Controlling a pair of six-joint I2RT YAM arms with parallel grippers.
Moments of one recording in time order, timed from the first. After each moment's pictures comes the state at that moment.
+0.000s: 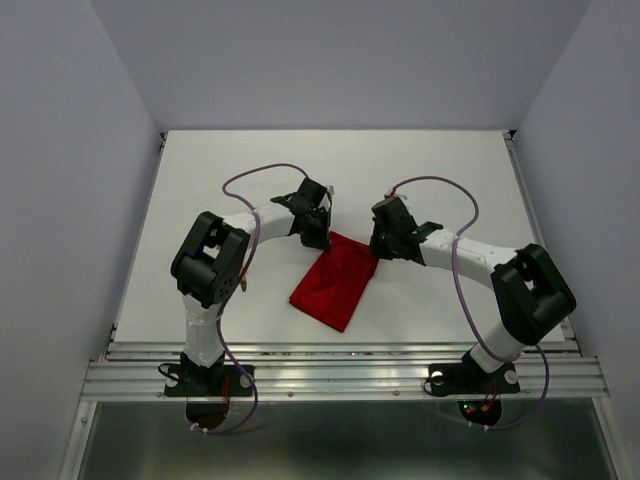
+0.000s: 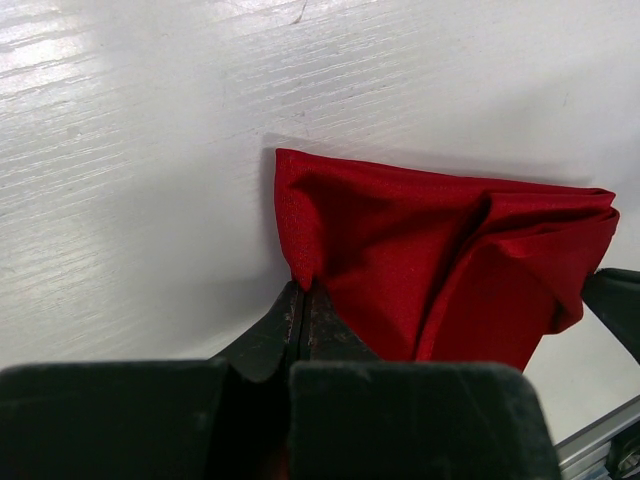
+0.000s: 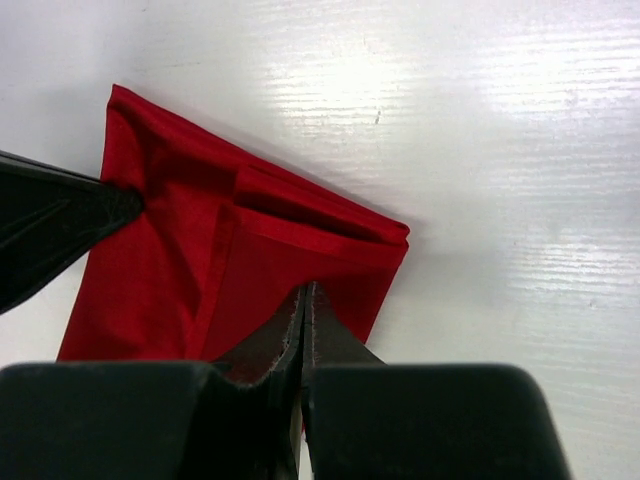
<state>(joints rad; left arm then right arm) -0.59 1.95 1.28 -0.36 0.19 -0.47 0.60 1.59 0.94 -0.25 0.16 0.70</state>
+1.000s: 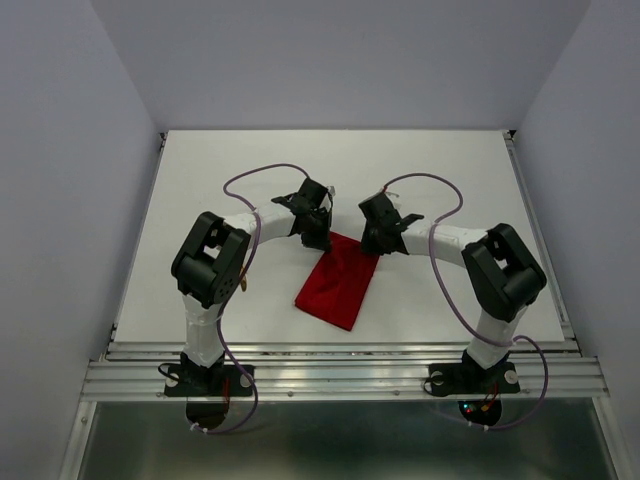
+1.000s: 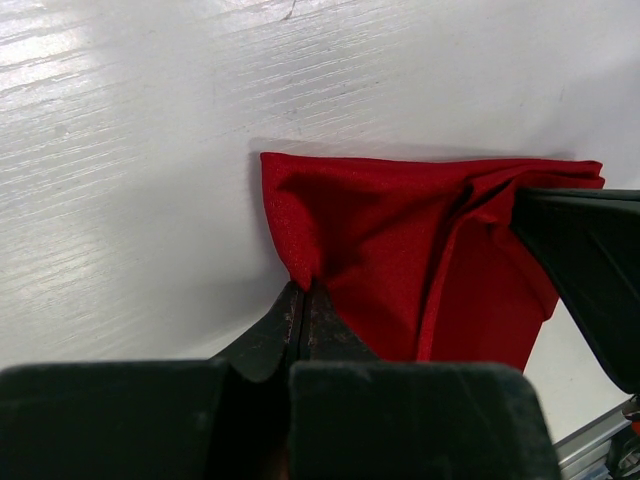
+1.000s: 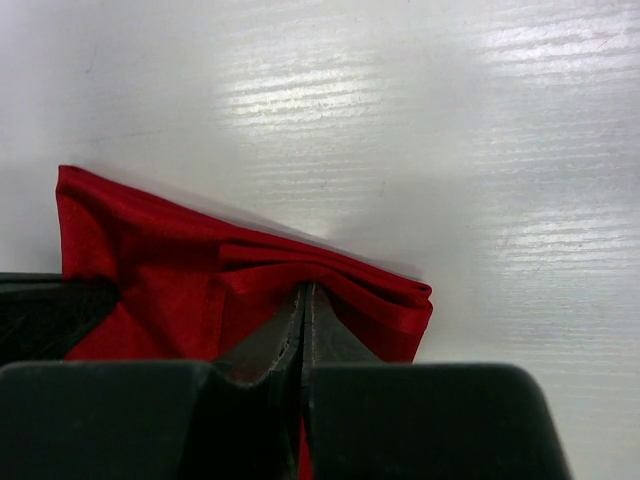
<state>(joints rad) -0.60 1.95 1.28 -0.36 0.19 -0.47 0.60 1.79 1.07 -0.25 0.21 0.74</state>
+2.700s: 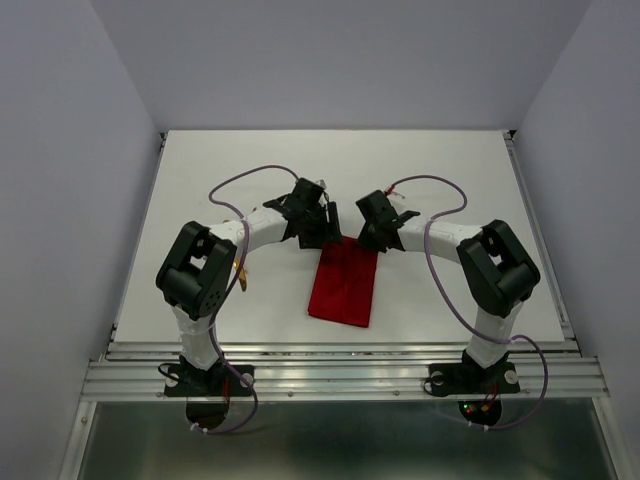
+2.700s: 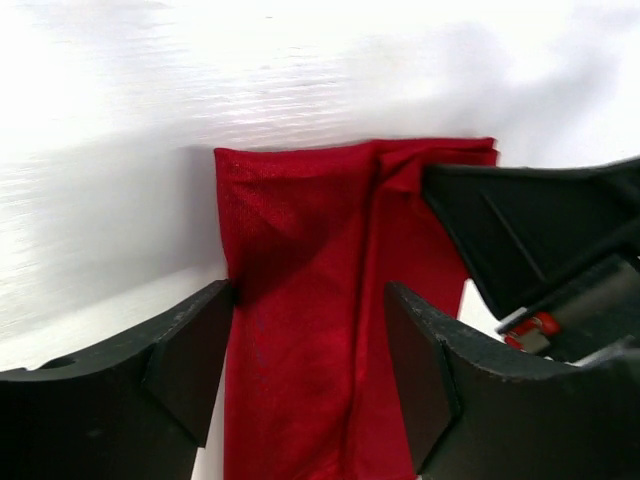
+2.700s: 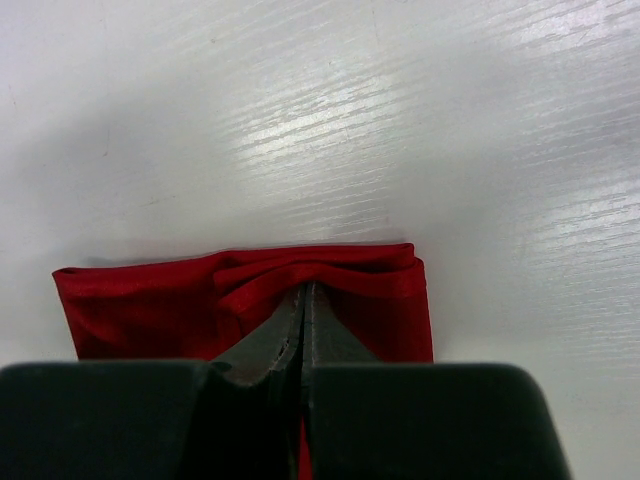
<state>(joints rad) -0.60 1.83 1.20 -0.29 0.20 -0.68 0.60 1.84 1.12 -0.27 0.27 0.94</state>
